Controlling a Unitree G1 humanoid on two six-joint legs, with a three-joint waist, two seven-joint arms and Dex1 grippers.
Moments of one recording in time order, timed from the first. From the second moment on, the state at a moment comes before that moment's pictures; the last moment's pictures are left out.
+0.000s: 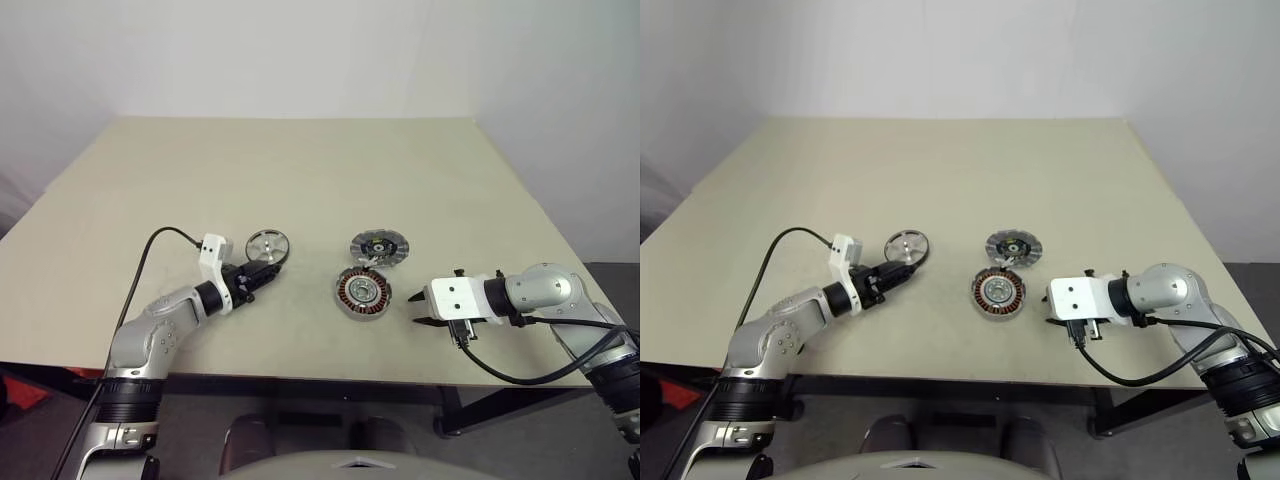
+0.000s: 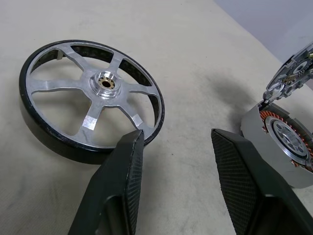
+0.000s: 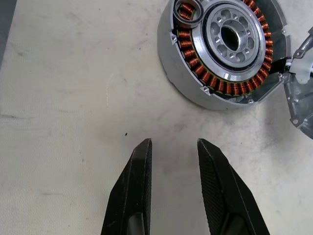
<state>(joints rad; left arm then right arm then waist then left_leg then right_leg) -0.19 0.32 0.10 -0.04 -0.55 0.71 -0.65 -0.22 -0.94 0.22 0.01 -0.01 -0.18 1.23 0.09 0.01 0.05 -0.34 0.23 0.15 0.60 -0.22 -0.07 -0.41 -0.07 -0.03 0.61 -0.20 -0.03</state>
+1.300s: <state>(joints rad) -0.16 0.31 0.10 -0.05 -0.55 0.69 -0.63 -0.28 -0.93 0.20 0.01 0.02 -0.32 1.25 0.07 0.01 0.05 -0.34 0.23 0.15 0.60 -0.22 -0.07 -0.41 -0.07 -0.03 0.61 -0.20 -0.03</state>
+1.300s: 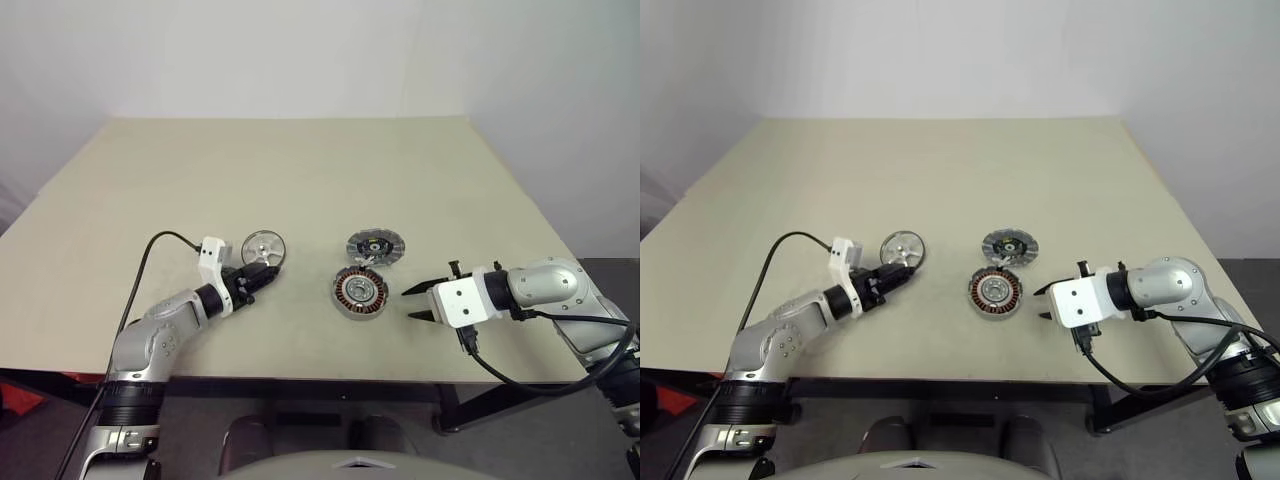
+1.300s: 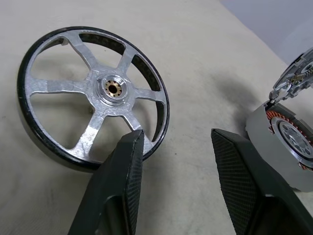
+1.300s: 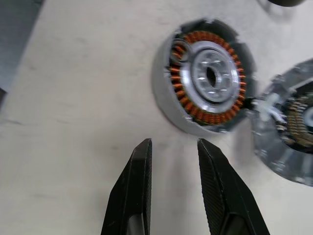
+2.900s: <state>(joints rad) -0.31 0.37 0.02 -0.09 -0.59 0.82 -0.71 -0.61 -0.59 0.43 -0.03 -0.11 0.18 1.18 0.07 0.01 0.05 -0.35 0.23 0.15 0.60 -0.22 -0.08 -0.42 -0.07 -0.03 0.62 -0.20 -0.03</state>
